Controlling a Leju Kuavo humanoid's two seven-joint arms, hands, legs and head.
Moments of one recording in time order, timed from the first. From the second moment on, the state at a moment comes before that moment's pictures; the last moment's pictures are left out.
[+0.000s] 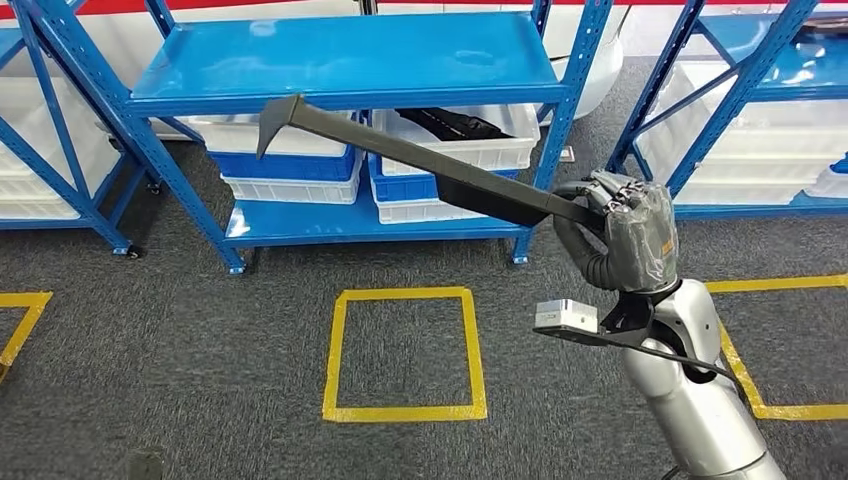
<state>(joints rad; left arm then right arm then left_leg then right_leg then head) -0.11 -0.09 0.74 -0.20 -0.56 0.32 -0.36 -0.36 -0.34 0.37 -1.35 0.80 -0.42 -0.38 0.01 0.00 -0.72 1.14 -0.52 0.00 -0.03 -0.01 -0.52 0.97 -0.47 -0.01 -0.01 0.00</state>
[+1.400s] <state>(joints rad) -0.12 -0.09 0.74 -0.20 -0.59 0.34 -0.37 -0.38 -0.32 0.36 -1.34 0.84 -0.45 -0.36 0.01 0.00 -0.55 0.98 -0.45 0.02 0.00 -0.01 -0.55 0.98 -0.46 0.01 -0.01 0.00</state>
